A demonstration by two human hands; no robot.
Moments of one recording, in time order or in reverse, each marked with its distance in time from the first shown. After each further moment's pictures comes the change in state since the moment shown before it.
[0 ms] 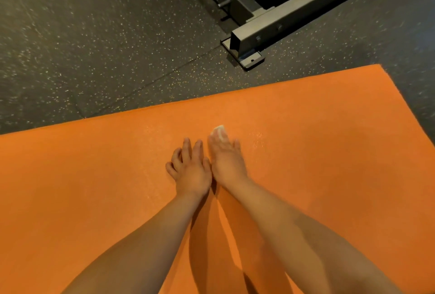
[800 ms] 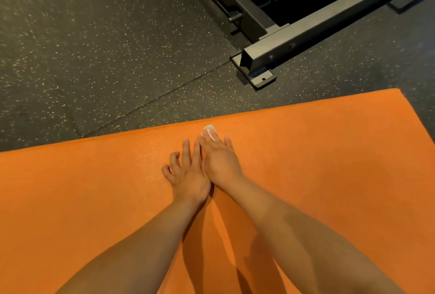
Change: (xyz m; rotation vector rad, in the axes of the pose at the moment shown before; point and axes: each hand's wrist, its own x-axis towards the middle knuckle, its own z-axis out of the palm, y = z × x) left_hand 0.070 -0.003 -0.011 0.007 -0.013 0.032; right_hand 0.083 -0.016 -0.019 -0.007 -0.036 -0.119
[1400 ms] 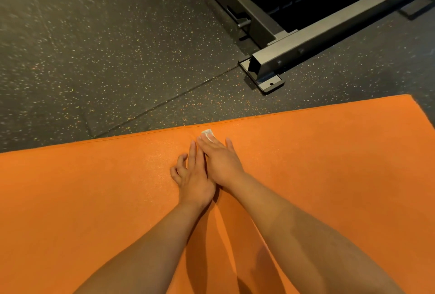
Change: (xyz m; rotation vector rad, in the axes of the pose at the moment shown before) left_hand 0.002 -0.006 -0.001 -0.199 0.020 0.050; right_hand 0.018 -0.005 0.004 0.031 -0.051 -0.045
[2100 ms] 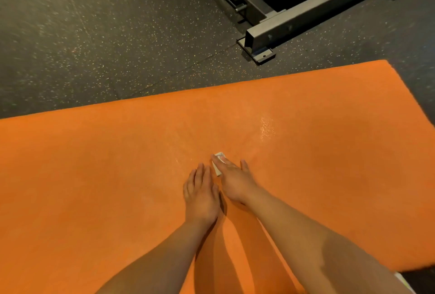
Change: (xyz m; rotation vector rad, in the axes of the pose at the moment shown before) left_hand -0.203 -0.039 0.040 0.078 0.021 0.011; right_hand -0.202 -0.026 0.051 0.027 -0.238 0.091
